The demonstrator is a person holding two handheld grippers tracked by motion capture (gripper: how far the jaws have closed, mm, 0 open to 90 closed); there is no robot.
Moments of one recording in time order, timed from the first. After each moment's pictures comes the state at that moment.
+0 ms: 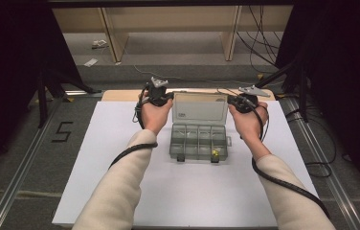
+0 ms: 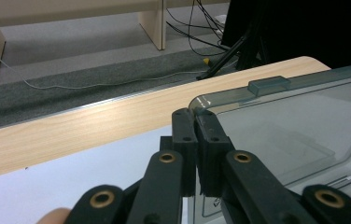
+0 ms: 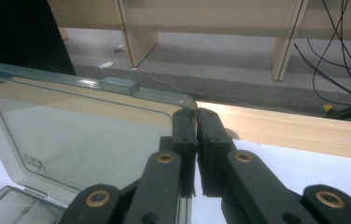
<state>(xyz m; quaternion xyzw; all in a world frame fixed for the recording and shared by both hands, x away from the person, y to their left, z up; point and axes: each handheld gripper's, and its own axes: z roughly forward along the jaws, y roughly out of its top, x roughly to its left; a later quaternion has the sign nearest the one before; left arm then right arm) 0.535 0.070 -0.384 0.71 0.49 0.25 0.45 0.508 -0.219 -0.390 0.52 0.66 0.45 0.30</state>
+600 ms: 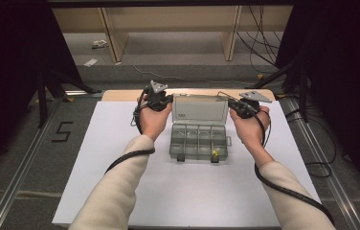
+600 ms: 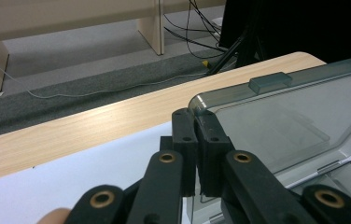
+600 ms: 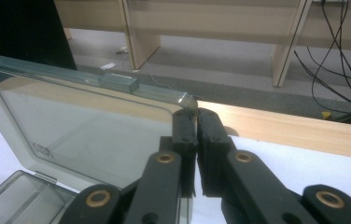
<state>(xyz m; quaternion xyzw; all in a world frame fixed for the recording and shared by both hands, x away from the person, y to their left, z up) 0.517 0.072 -0.384 0.71 0.47 0.27 0.45 0.490 -0.219 -0.391 0.50 0.67 0.45 0.31</state>
